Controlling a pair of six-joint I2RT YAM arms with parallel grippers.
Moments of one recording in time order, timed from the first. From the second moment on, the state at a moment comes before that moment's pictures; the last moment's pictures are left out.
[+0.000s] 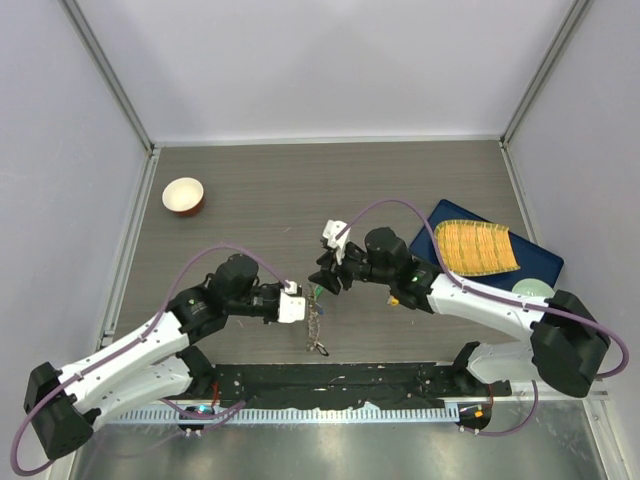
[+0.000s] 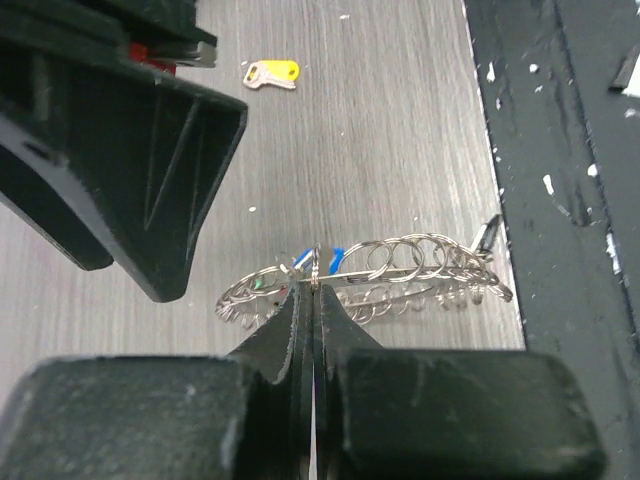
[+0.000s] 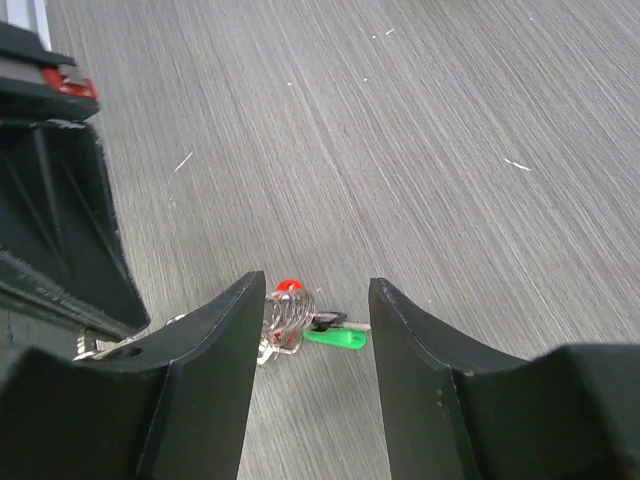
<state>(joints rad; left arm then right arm) -0.82 0.83 0.58 -0.28 0.58 0.66 0.87 1.25 0.70 0.23 -0.34 -0.10</state>
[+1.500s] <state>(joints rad) -0.88 0.89 0.71 -0.40 0.39 0.49 0.93 1.20 0.71 0.12 -0.59 -0.27</state>
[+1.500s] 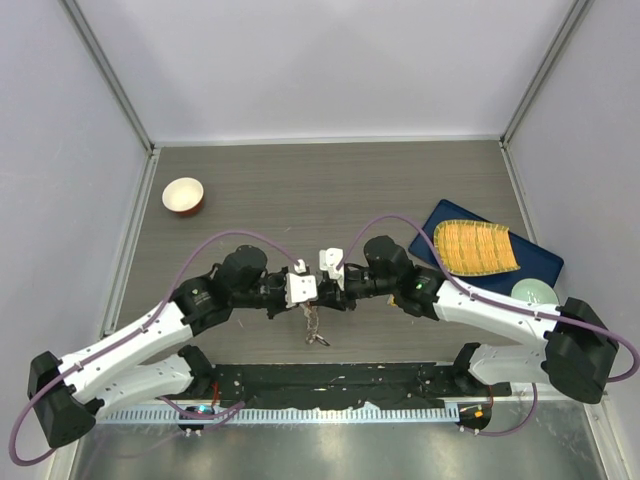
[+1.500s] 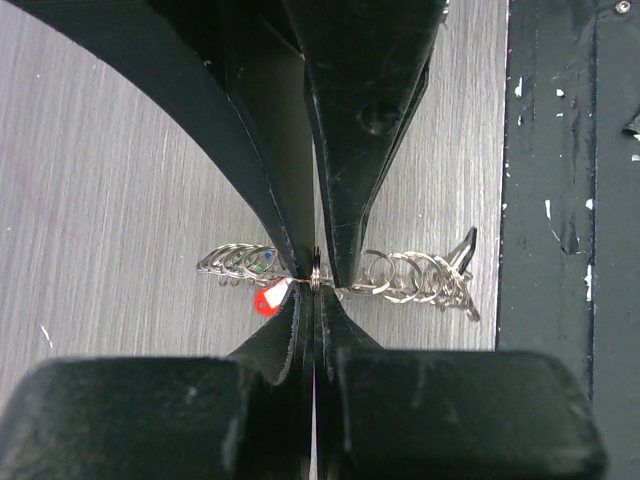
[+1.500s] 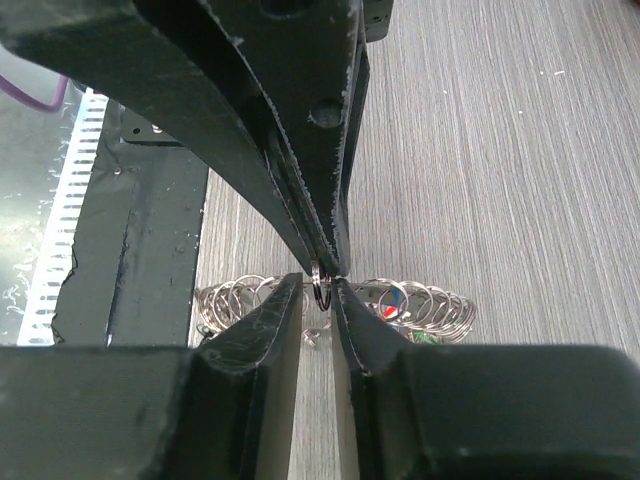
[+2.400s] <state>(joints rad) -0.83 0.59 0.25 0.28 0.31 -0.01 0.89 1.09 0.54 0.40 -0.58 -0.08</state>
